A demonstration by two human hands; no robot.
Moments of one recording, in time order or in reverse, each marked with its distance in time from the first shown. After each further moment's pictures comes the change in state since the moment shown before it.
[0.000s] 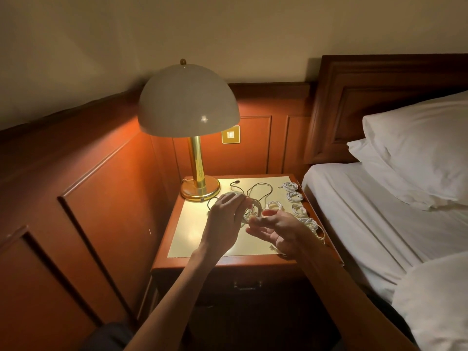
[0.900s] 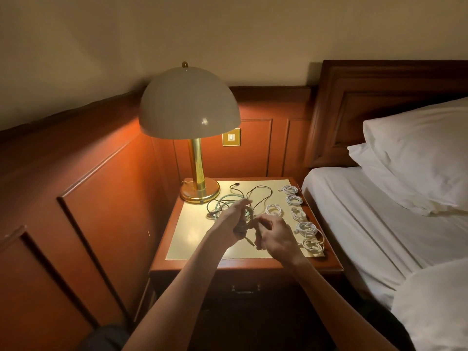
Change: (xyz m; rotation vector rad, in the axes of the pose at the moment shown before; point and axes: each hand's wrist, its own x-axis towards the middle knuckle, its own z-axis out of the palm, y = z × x) left_hand 0.029 0.008 0.026 -1.000 -0.306 -1.439; right_hand 0.013 0.031 -0.014 -0.875 0.132 -0.595
